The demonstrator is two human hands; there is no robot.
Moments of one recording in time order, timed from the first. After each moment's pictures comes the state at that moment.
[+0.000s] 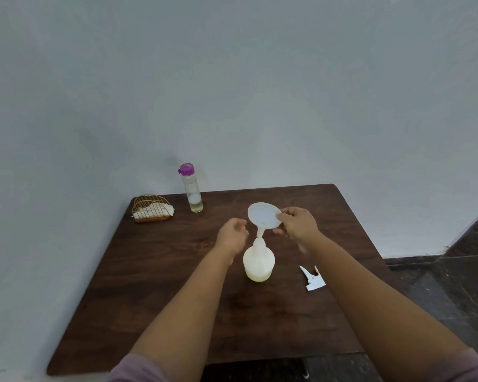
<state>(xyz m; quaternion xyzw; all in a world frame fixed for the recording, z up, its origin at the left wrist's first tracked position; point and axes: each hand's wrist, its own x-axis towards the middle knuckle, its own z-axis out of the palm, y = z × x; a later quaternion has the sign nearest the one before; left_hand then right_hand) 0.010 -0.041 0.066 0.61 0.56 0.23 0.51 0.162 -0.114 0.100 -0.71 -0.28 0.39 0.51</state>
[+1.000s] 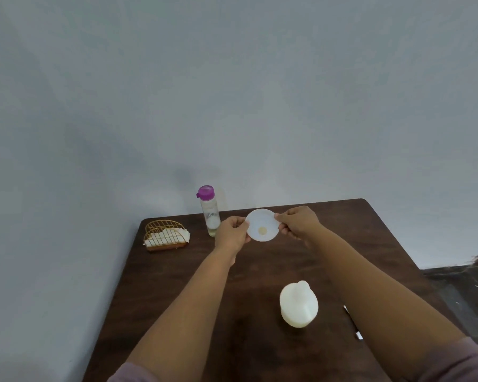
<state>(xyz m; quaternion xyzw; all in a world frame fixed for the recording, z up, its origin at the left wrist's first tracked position) -0.016 0.093 0.087 0.54 0.55 0.32 0.55 0.145 0.029 0.116 -0.75 -0.30 0.39 0.44</state>
